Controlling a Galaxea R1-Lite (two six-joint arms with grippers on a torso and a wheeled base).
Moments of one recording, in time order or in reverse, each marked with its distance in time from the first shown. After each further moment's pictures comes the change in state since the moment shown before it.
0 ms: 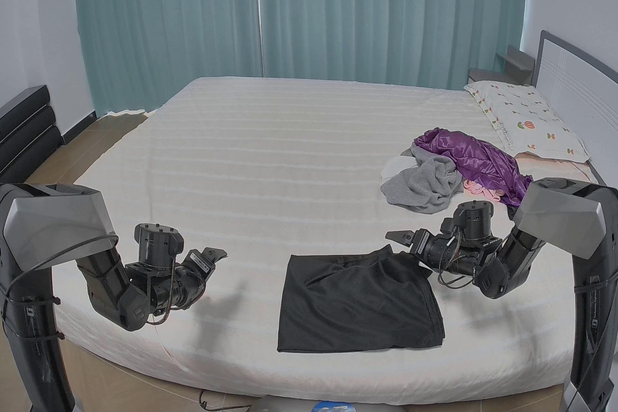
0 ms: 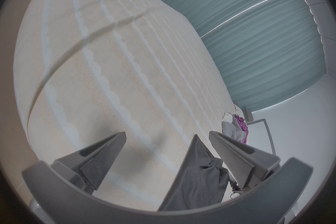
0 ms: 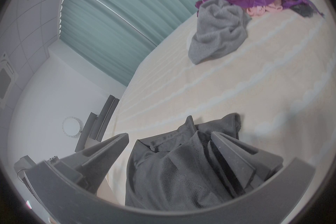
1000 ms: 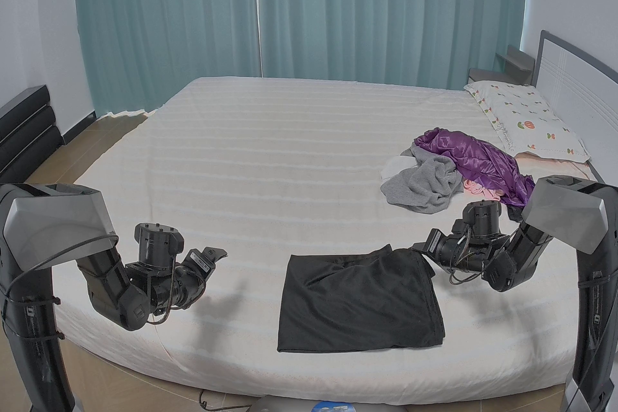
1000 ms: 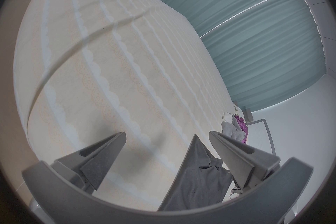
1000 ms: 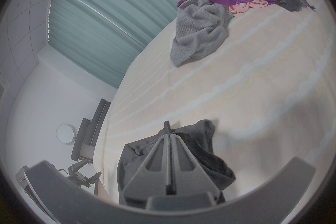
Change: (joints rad) left arm 0.000 0.000 -0.002 0.000 0.001 0.000; right arm -0.063 0.006 -0.023 0.090 -0.001 0.006
